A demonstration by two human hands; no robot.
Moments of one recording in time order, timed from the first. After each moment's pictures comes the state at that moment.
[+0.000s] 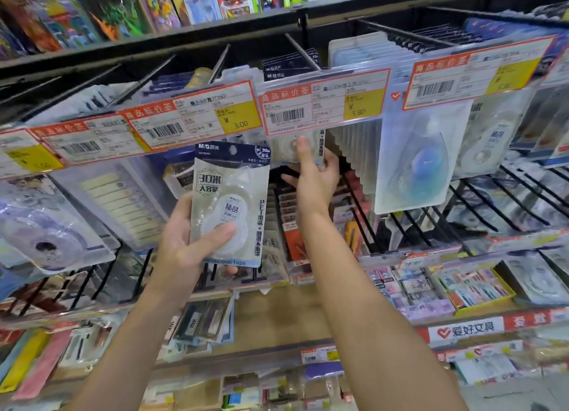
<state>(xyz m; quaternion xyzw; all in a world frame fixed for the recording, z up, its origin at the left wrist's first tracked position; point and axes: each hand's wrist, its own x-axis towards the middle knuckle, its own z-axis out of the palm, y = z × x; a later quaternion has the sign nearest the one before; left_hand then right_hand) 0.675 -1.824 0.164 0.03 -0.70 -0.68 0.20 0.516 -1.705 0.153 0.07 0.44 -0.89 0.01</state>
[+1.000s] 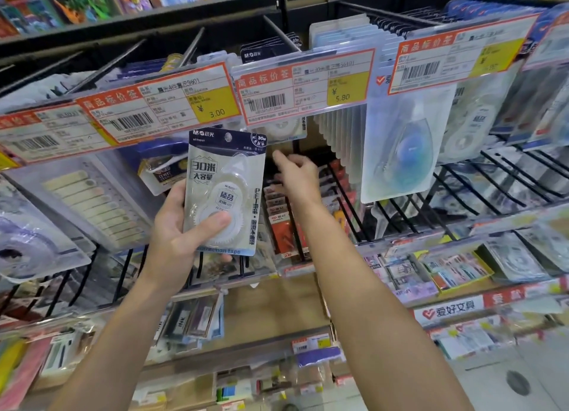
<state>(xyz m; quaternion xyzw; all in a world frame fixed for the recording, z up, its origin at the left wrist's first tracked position) 0.659 -1.821 0.164 0.01 -0.70 -0.69 0.19 0.500 -1.695 0.133 0.05 0.60 -0.78 0.13</state>
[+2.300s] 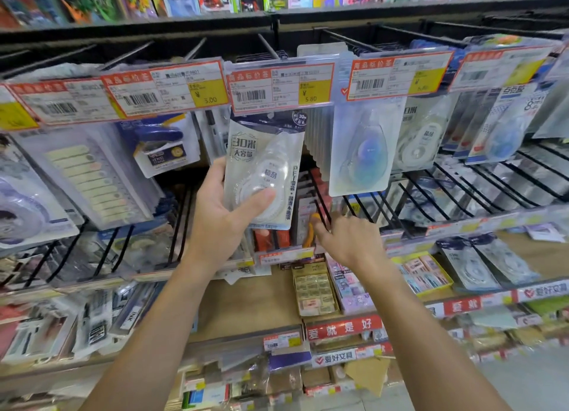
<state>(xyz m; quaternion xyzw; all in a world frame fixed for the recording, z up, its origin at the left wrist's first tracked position) 0.661 -1.735 0.179 -0.05 -0.70 -0.67 0.24 0.562 -1.552 0.099 -0.19 0.98 -0.08 -0.03</state>
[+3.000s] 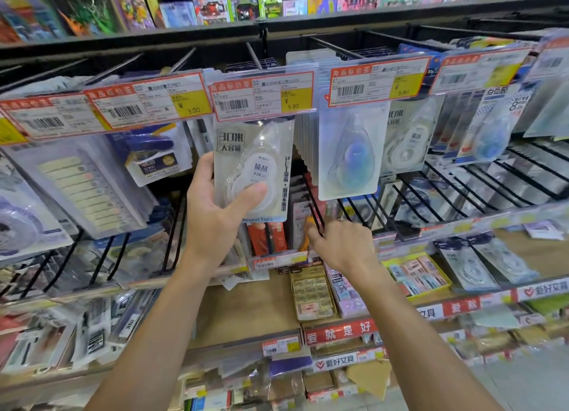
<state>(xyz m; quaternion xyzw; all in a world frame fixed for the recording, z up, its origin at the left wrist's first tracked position) 0.650 -1.727 0.185 -0.07 -0.69 -0.65 0.31 0.561 -1.551 0.093 -0.19 0.97 -0.11 -0.07</state>
